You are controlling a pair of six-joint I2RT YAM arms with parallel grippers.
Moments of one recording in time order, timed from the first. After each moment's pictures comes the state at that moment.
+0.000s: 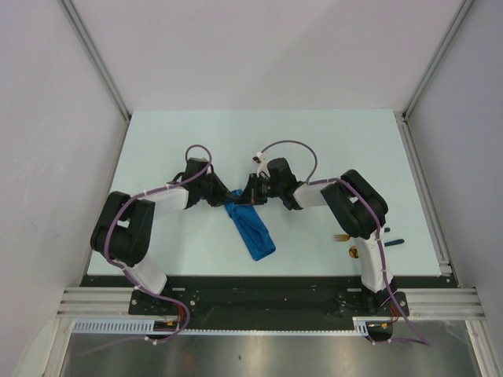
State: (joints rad) left arm -0.32 1.67 0.83 -0.02 0.32 -0.94; right arm 0.66 2.12 1.15 0.46 -0.59 0.74
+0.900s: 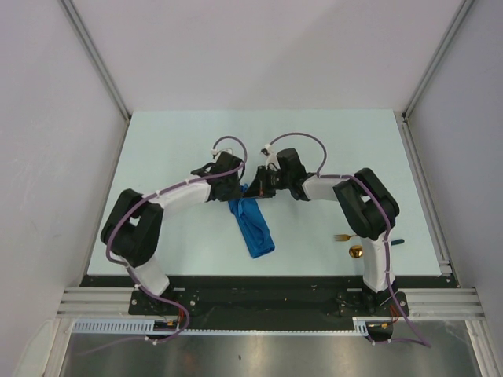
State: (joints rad) left arm -0.56 1.69 1.07 -0.36 -0.16 -0.65; right arm 0.58 2.05 1.18 0.31 -0.67 0.71
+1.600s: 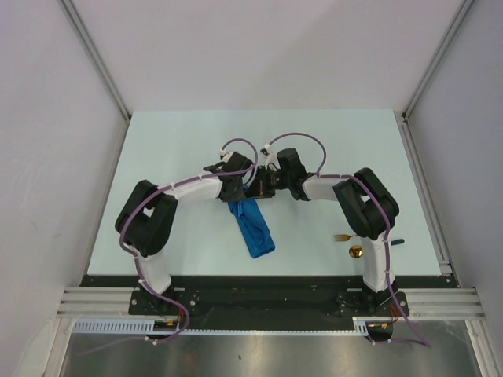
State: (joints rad) left arm -0.60 1.82 1.17 -0.46 -0.30 -0.61; right arm 0.58 2.05 1.18 0.32 -0.71 0.71
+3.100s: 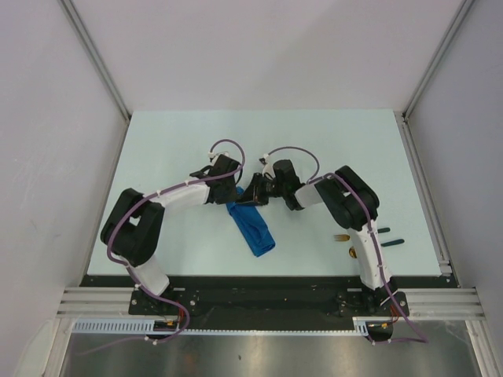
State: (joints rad) left arm -0.55 1.70 1.04 -0.34 -0.20 -0.64; right arm 0.61 2.25 1.18 0.63 -0.71 0.96
